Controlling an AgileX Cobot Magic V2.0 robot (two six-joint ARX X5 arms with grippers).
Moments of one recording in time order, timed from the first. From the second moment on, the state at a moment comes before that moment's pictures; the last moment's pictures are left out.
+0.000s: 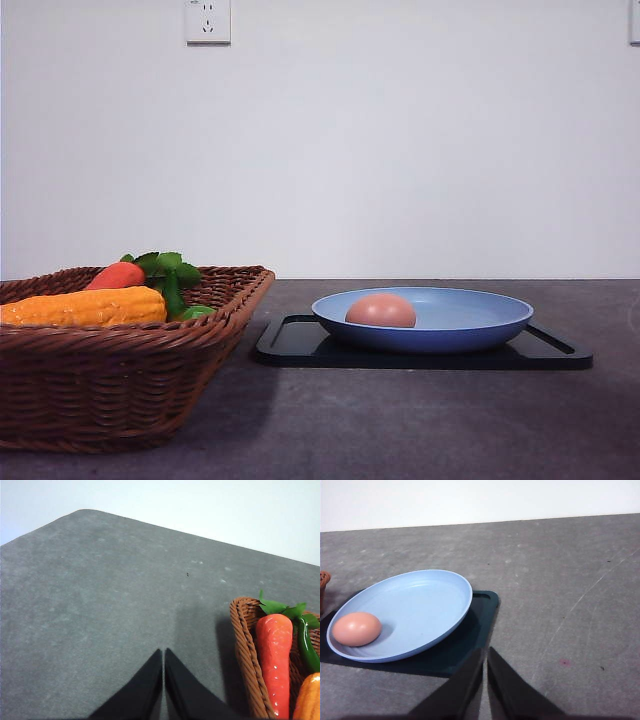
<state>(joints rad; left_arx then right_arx) -0.05 0.00 0.05 -0.21 -0.16 -0.24 0.10 0.03 0.02 -0.16 -0.16 0.14</state>
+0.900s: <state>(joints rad) -0.05 0.00 0.05 -0.21 -0.16 -0.24 0.10 0.03 0.02 -0.16 -0.16 0.14</state>
